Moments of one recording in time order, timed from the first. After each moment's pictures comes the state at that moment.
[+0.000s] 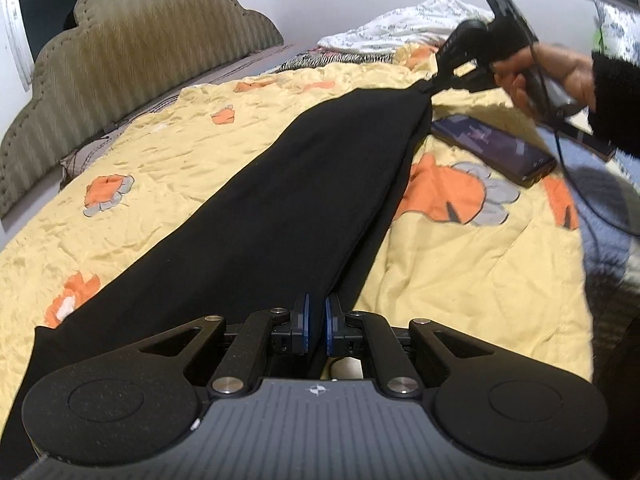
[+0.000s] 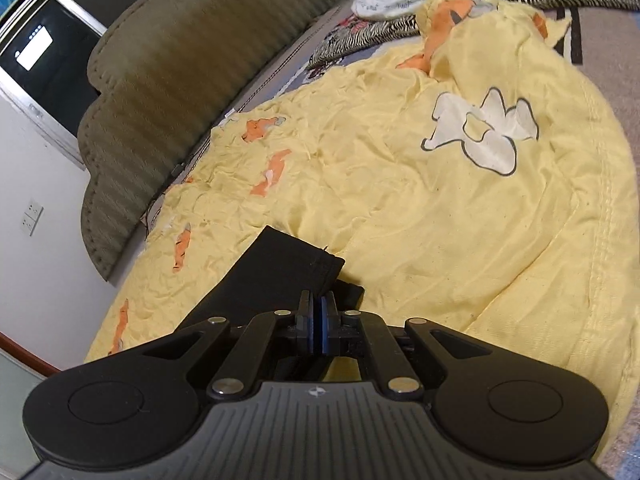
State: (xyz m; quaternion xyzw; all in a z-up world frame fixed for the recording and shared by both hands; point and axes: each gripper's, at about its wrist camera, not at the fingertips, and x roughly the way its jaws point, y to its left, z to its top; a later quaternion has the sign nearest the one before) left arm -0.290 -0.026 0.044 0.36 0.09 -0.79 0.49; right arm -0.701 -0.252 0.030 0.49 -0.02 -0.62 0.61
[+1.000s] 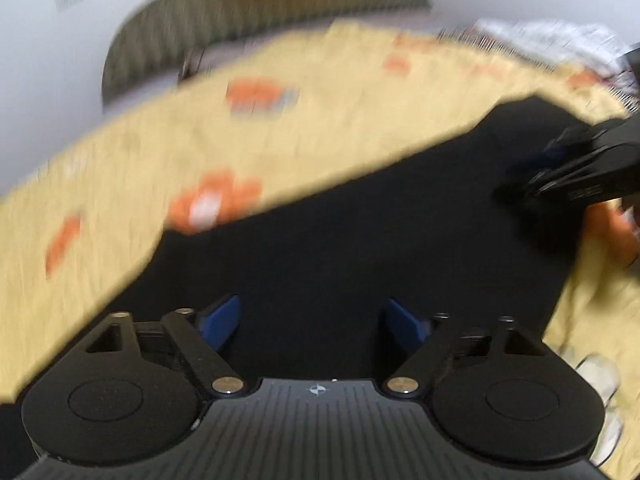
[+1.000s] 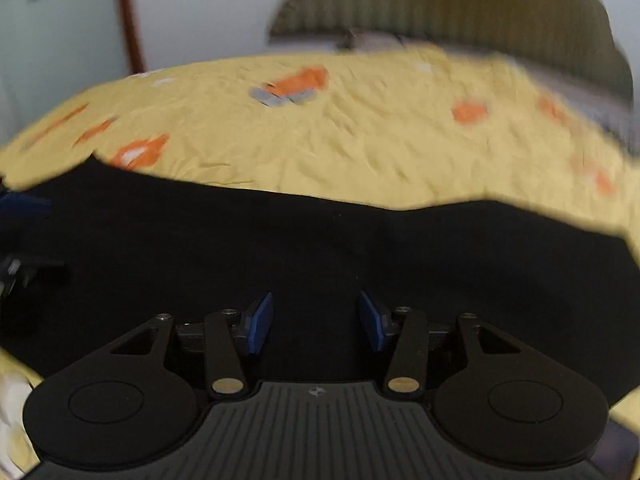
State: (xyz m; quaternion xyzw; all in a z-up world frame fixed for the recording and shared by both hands) left arm -0.198 -0.075 0.042 0.35 0.23 -0.66 0.63; right arm -0.436 -0.230 0.029 0.19 0.34 -0.44 0.81
